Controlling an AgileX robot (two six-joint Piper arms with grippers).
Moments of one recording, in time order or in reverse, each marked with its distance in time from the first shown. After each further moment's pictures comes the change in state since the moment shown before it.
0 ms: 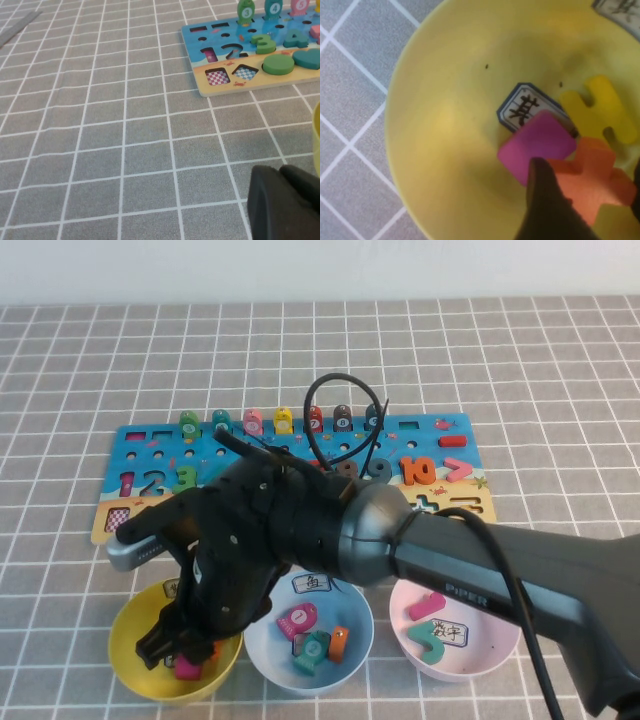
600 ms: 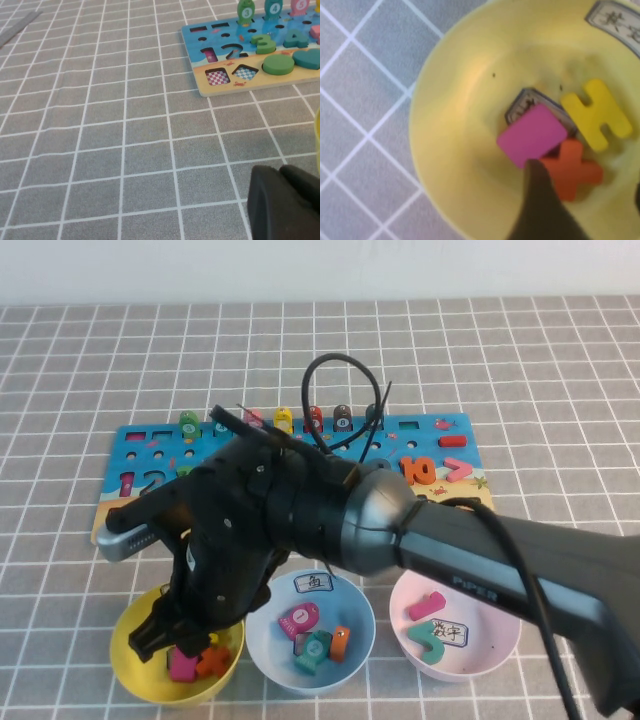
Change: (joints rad) right arm 0.005 -0.011 -0.053 -0.005 0.070 0.002; left arm 0.000 0.000 0.000 0.000 0.000 0.000
